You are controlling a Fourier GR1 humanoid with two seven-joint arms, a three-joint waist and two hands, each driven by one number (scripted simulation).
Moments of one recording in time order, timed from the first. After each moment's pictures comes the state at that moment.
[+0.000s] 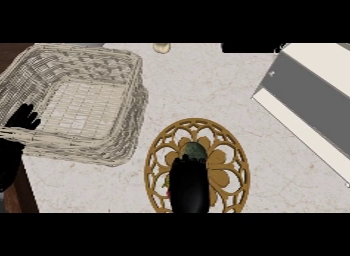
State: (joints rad) left arm 0.01 0.45 0.05 -1.47 0.34 0.10 -0.01; right arm -0.29 0.00 0.91 -1.41 1.40 0.16 0.94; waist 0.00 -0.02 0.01
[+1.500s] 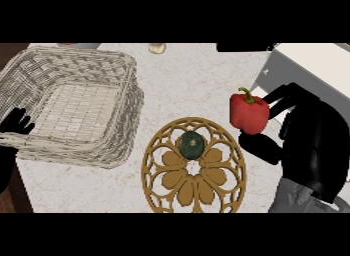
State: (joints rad) left arm 0.04 0.46 0.07 -1.47 0.37 0.10 -0.03; right arm -0.39 -0.01 0.27 -2.03 1.23 0.13 1.11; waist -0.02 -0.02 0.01
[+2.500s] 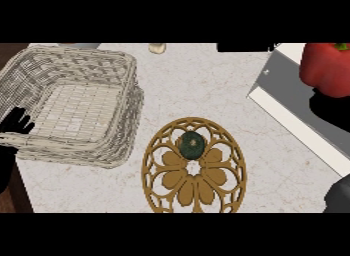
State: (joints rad) left arm 0.05 0.47 0.06 -1.50 0.37 0.13 0.00; right arm -0.71 -0.05 0.00 -2.14 1.41 0.44 1.03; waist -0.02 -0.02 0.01
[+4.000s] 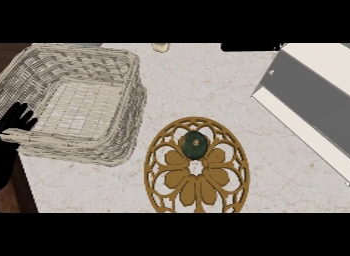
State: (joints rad) left arm 0.02 0.47 0.06 -1.50 0.38 0.12 -0.02; right arm -0.81 -0.27 -0.53 -1.75 1.38 0.43 0.85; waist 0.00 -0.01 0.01
